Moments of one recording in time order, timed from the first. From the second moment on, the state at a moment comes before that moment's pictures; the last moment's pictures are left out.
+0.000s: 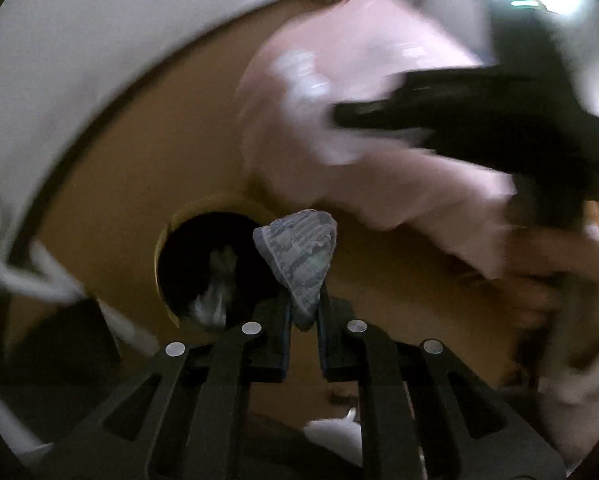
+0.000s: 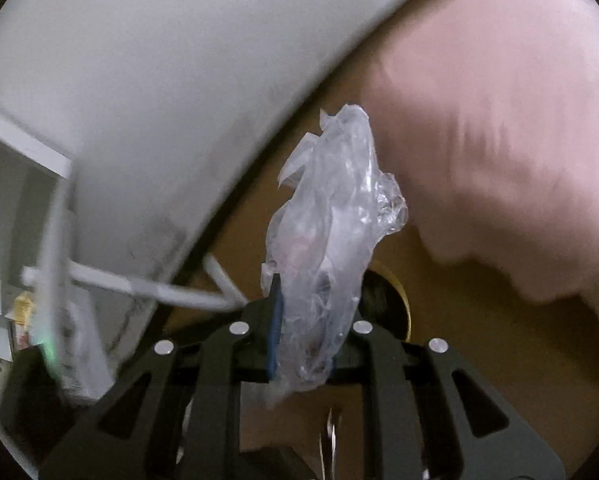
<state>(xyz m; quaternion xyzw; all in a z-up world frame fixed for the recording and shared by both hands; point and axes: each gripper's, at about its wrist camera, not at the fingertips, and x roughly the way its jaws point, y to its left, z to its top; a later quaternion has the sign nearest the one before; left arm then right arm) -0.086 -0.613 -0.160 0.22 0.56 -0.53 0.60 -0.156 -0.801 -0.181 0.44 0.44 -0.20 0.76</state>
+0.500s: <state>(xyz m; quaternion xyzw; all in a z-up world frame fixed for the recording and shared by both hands) -0.029 -0.614 -0.327 0.16 0.70 -0.42 0.55 -0.122 -0.788 -0.347 0.55 0.52 -0.22 0.61</state>
